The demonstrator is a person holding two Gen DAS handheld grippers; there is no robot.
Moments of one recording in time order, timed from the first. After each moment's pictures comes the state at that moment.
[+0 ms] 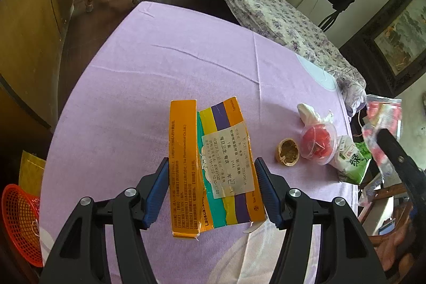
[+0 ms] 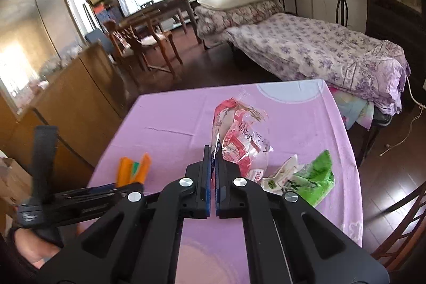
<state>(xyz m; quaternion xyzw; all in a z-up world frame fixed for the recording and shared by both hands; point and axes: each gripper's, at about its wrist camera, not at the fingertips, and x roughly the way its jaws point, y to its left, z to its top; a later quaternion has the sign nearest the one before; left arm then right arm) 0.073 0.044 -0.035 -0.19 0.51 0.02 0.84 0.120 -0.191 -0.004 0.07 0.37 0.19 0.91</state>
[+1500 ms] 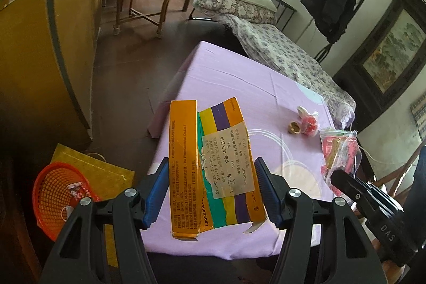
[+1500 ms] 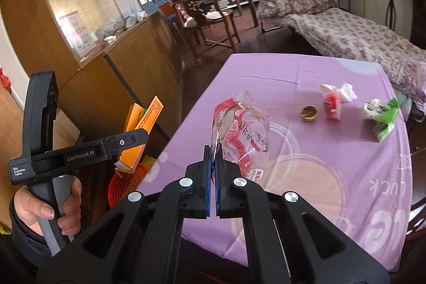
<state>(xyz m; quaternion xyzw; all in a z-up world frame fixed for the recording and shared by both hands) -0.105 0.137 0.039 -0.20 0.43 0.04 0.88 -0.034 -0.094 0.019 0.03 0.40 0.32 0.86</state>
